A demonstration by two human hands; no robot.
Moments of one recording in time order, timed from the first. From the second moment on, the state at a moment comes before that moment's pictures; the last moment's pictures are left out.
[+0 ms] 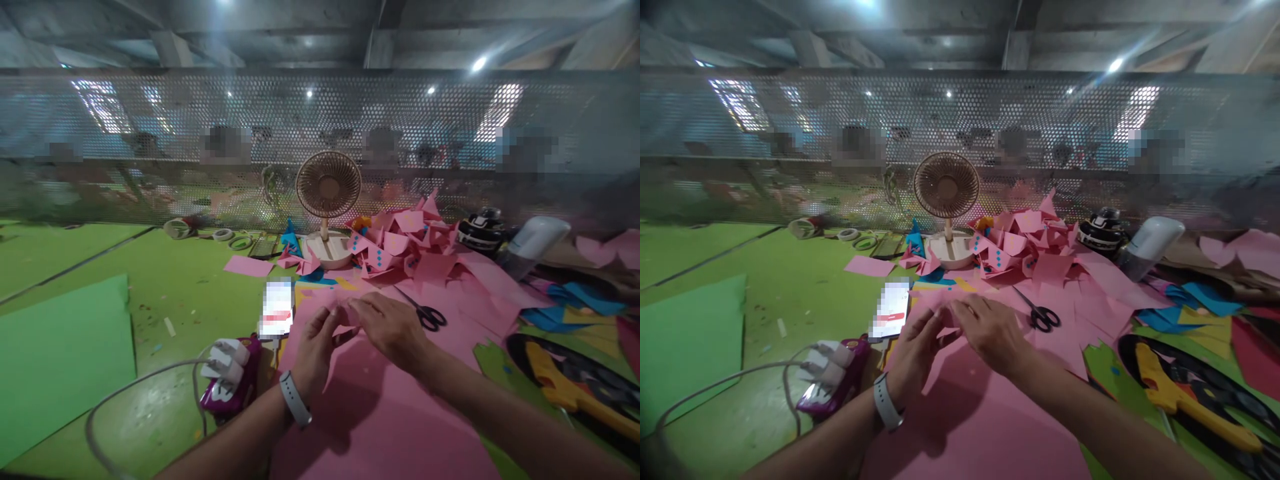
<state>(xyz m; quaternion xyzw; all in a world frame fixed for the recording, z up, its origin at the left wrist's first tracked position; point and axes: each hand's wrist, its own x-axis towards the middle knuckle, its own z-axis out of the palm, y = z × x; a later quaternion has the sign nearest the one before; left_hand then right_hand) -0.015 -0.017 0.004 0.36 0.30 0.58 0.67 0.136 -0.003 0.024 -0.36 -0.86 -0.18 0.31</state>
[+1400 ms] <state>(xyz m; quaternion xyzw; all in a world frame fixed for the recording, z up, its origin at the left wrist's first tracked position) -0.019 -0.016 0.009 0.36 0.32 0.57 0.67 0.159 -0.002 0.023 -0.23 -0.89 -0.31 0.25</state>
